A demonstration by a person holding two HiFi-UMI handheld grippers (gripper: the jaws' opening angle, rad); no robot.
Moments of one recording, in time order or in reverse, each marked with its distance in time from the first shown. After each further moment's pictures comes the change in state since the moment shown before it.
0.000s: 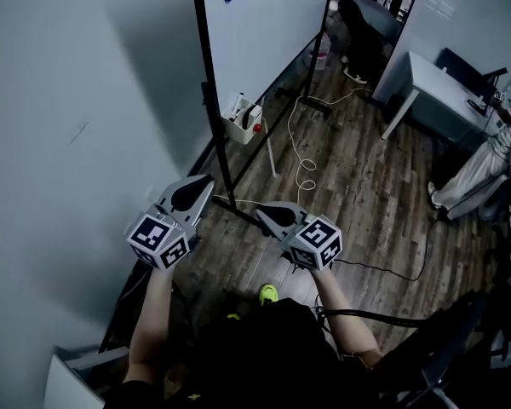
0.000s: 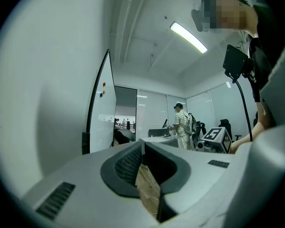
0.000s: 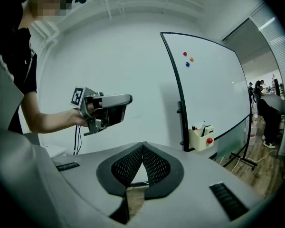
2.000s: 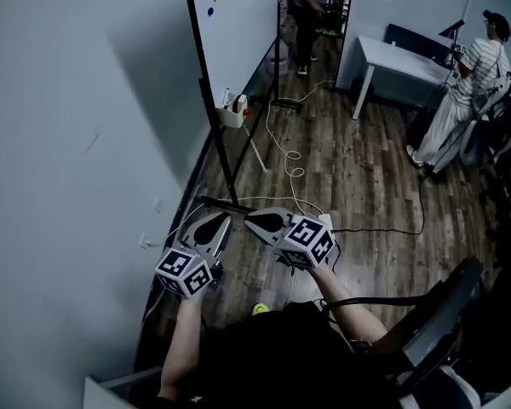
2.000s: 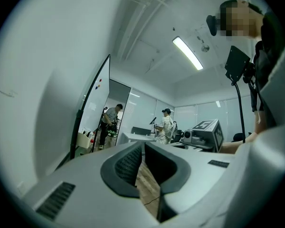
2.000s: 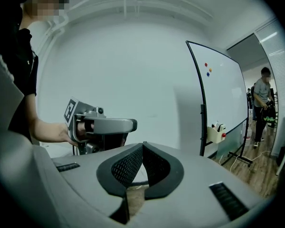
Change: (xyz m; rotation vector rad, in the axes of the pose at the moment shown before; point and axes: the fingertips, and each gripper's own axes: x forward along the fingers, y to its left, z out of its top) left arm -0.164 -0.112 -0.053 -0.192 0.010 -0.157; right arm -0.011 0.199 -0.010 -0.041 0.005 -0.059
